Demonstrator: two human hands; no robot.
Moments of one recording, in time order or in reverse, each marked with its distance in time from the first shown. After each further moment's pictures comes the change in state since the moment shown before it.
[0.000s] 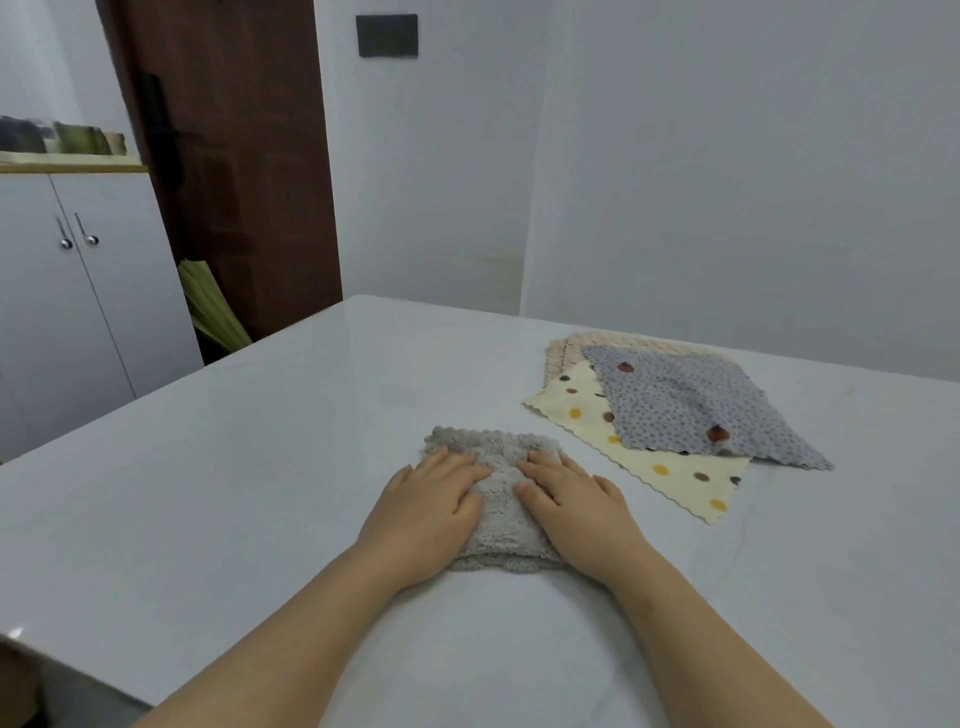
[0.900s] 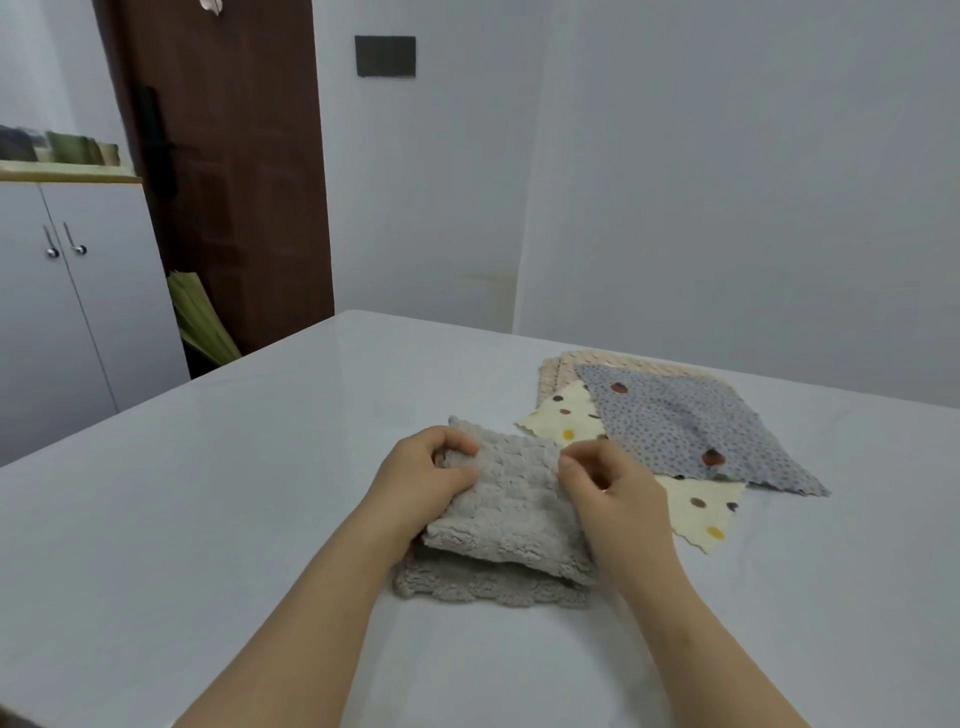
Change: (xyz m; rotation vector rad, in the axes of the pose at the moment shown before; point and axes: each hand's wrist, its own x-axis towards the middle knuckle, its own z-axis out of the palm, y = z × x) left_hand 0.023 0.009 -0.021 -0.903 0.186 -0.265; right_hand -0.011 -0.001 -0.020 0.601 0.507 0.042
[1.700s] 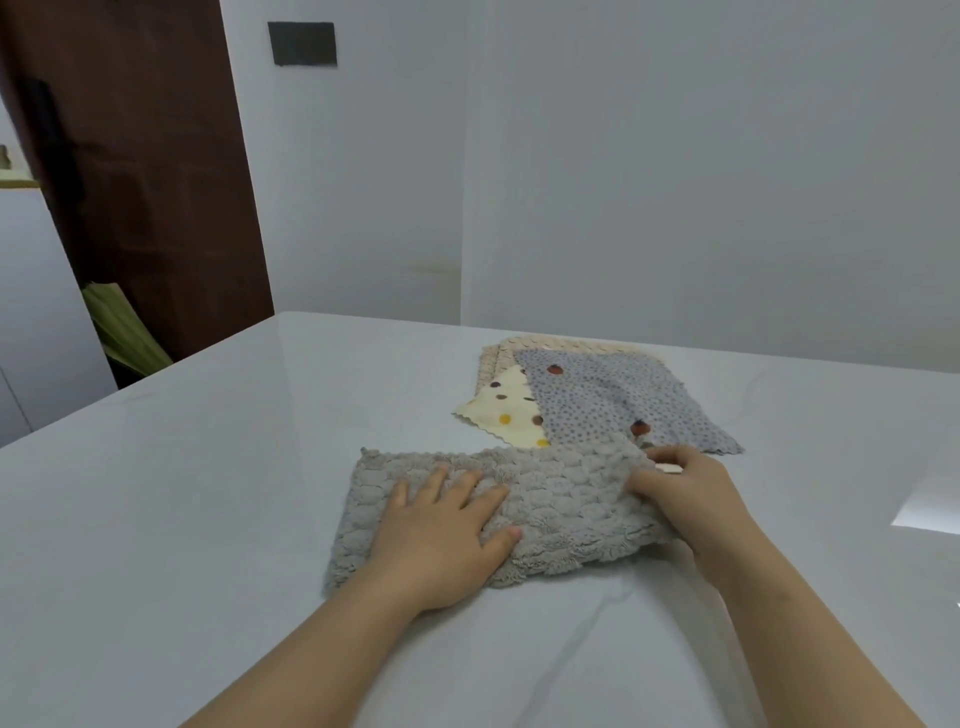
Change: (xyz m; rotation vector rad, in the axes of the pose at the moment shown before) left_hand -0.021 -0.008 0.066 1.230 -0.359 0.270; right_hand 0.011 0.045 -0.094 0.096 0.122 0.443
